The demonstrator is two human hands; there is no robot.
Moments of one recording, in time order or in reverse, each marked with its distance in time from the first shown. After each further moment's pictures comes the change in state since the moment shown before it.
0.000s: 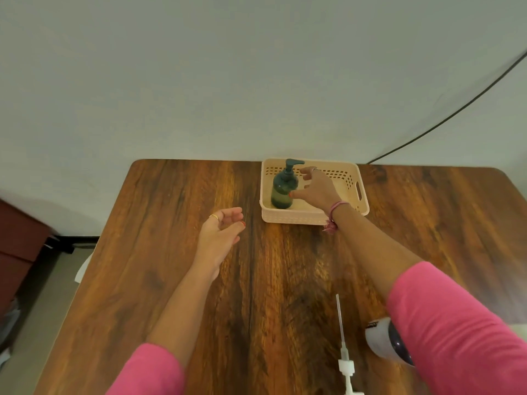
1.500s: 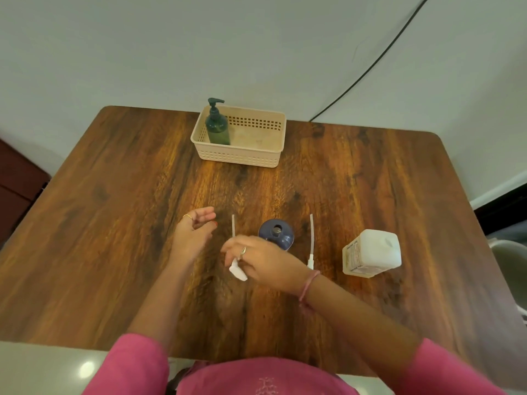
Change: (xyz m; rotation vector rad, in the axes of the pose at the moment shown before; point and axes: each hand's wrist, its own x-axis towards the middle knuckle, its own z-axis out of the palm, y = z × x) left_hand -0.190 -0.088 0.152 0.064 0.189 0.031; right_hand -0.291 0.154 -0.059 -0.111 -0.462 -0.909
